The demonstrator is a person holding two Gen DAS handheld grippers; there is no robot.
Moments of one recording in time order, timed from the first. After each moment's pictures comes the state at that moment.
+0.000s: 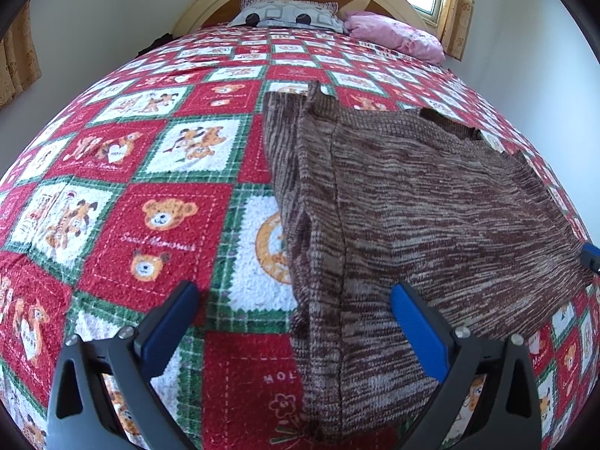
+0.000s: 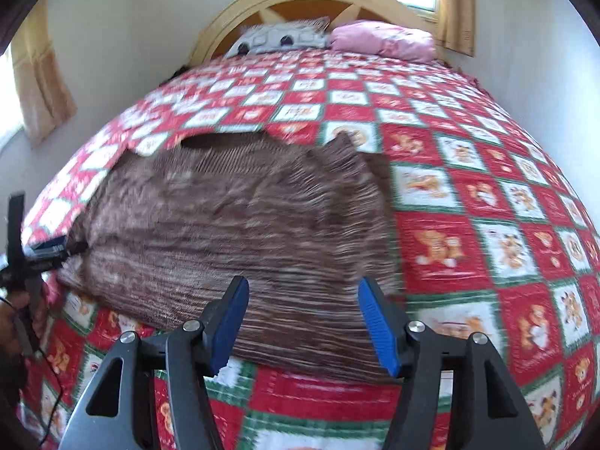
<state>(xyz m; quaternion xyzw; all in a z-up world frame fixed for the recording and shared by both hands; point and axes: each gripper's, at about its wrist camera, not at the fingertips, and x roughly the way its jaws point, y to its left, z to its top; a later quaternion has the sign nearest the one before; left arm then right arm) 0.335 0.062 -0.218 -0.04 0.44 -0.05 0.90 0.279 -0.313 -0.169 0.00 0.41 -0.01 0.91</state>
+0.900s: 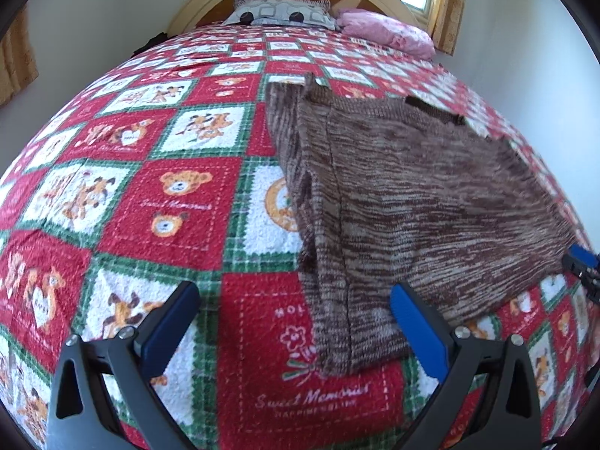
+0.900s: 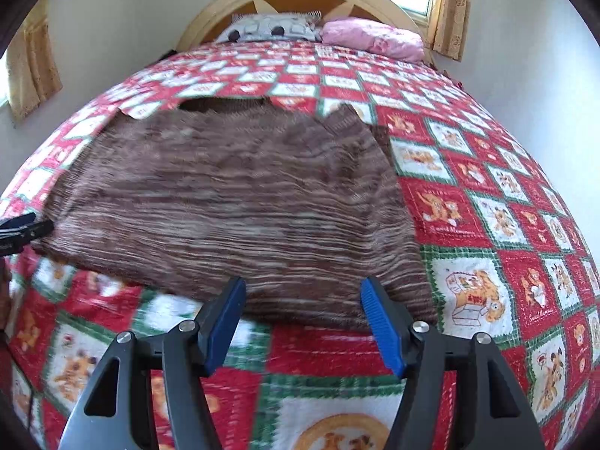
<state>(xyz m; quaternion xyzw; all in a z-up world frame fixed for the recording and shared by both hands) 0.301 0.078 -0.214 -0.05 0.44 -0.07 0.90 0.249 -0.283 -0.191 -0.03 0.40 -0.05 0.91</state>
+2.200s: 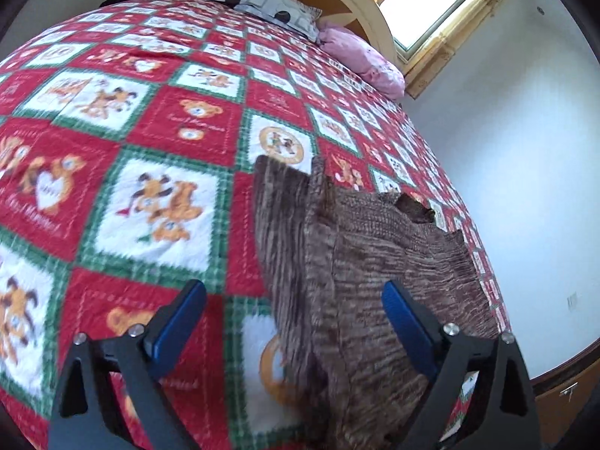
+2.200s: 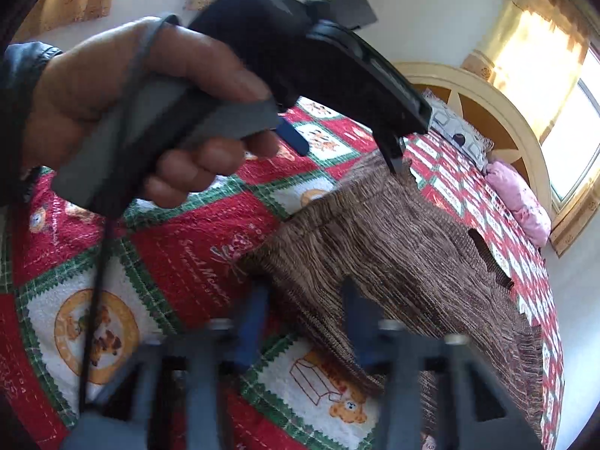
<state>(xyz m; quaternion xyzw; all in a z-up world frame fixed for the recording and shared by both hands) 0.418 0.120 -0.201 -0.21 0.44 -0.20 0.85 0.279 0.001 -0.228 -0.31 0.31 0.17 0.88</state>
